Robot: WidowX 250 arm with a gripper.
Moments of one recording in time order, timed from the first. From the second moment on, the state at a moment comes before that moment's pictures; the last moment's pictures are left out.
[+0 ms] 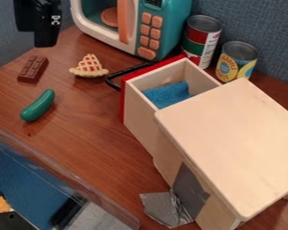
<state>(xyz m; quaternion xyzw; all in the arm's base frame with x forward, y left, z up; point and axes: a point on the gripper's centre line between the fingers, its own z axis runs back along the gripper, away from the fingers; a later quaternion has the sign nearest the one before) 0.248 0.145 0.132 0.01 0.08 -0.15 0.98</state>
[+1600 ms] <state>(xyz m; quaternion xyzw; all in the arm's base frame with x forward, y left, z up) 0.278 0.233 0.016 0.00 0.00 0.09 1.00</state>
